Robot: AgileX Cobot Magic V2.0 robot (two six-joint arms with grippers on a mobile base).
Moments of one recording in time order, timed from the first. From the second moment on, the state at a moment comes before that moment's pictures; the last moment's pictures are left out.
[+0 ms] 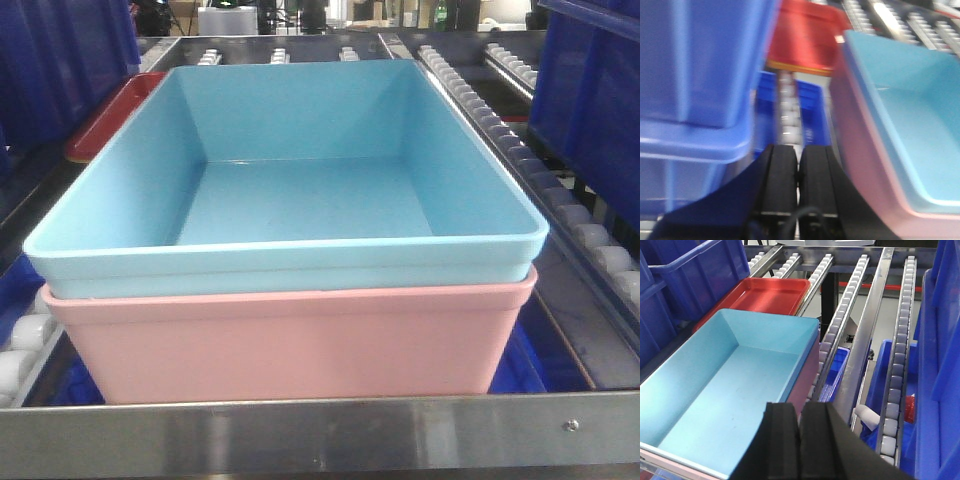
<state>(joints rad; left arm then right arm) -0.06 -0.01 -0.24 -0.26 0.52 -0.01 0.48 0.34 -0.64 -0.10 0.54 0.20</state>
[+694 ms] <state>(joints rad) -0.02 -0.01 0.03 -0.12 -0.01 -0.01 0.48 0.34 -0.64 -0.10 0.54 0.20</state>
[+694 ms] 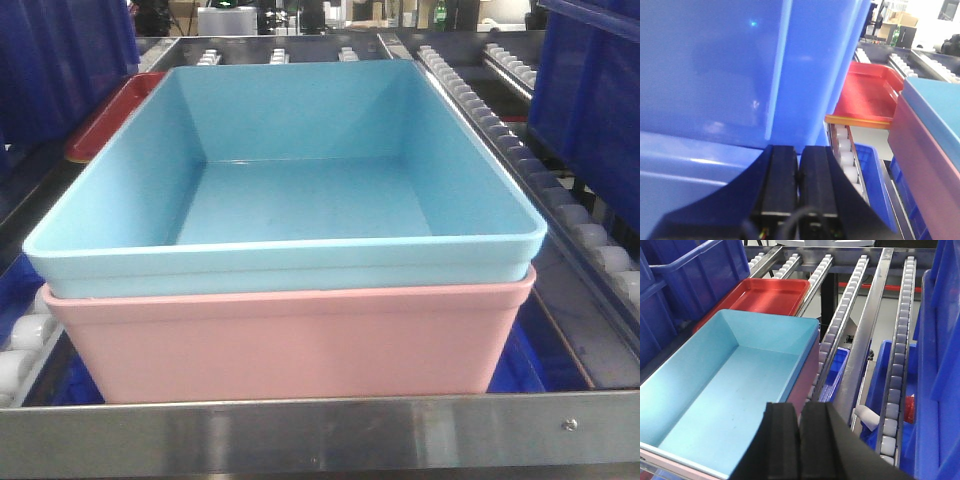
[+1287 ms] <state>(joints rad) -0.02 -0.01 0.03 -0.12 -0.02 -0.01 0.48 0.34 -0.64 -0.10 0.54 0.20</state>
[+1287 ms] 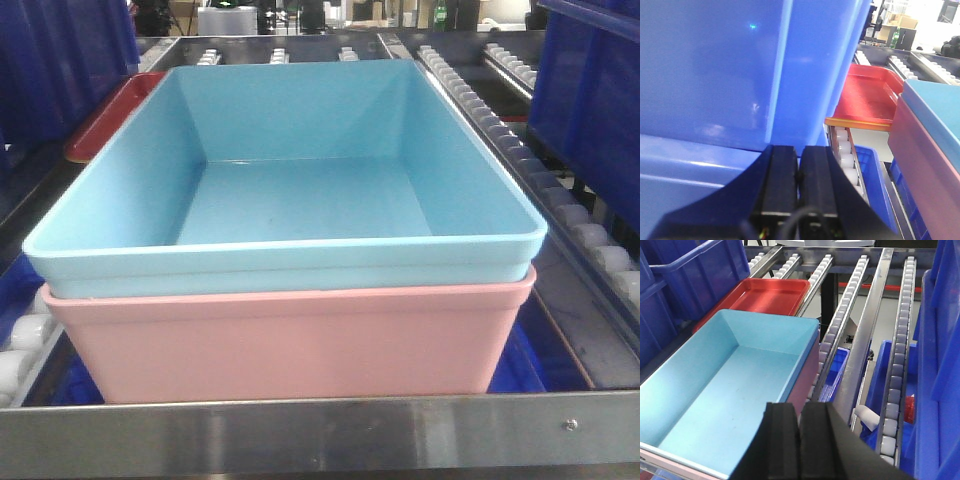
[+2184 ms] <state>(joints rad) -0.02 -0.01 0.03 -0.12 -0.02 -0.01 0.09 0.16 -0.18 -0.20 0.10 0.20</state>
